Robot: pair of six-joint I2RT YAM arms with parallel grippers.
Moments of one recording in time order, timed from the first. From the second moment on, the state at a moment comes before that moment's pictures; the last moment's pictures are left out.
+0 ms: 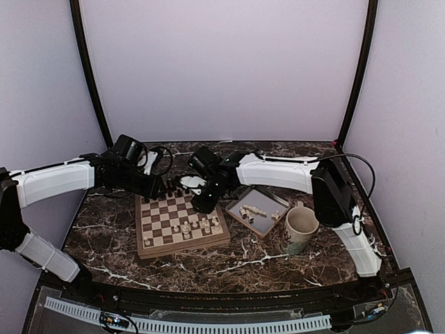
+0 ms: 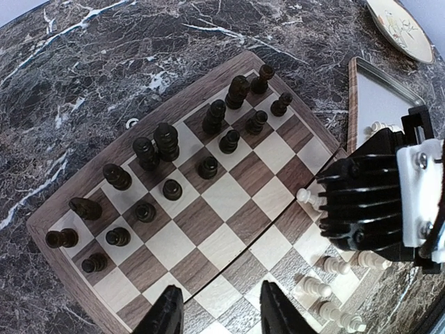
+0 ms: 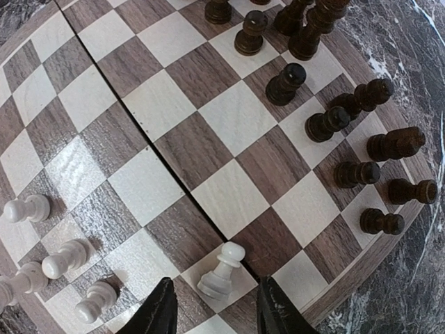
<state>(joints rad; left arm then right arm) -0.50 1.40 0.97 -0.47 0.09 -0.17 0.99 2.35 2.03 -0.72 -0.05 -0.22</state>
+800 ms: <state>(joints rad) -0.50 1.40 0.97 -0.45 0.12 -0.17 0.99 2.39 2.05 -0.72 -0.02 -0.19</state>
